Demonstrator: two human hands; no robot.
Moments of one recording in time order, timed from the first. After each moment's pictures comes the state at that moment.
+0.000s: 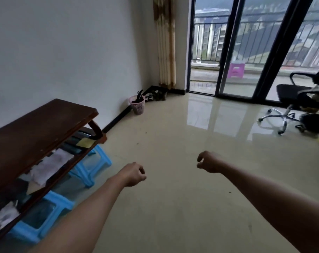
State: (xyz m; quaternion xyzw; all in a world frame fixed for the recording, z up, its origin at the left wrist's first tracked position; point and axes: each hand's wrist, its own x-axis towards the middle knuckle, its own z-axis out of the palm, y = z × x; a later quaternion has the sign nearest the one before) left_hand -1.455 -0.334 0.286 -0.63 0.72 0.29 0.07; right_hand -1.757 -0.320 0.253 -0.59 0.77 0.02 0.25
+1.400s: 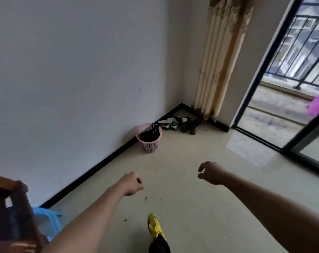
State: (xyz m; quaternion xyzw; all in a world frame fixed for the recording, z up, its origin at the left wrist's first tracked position) left_hand -1.620 -1.400 0.198 -0.73 0.56 0.39 0.02; right_hand -1.926 -1.467 0.191 -0.70 0.65 0.10 0.30
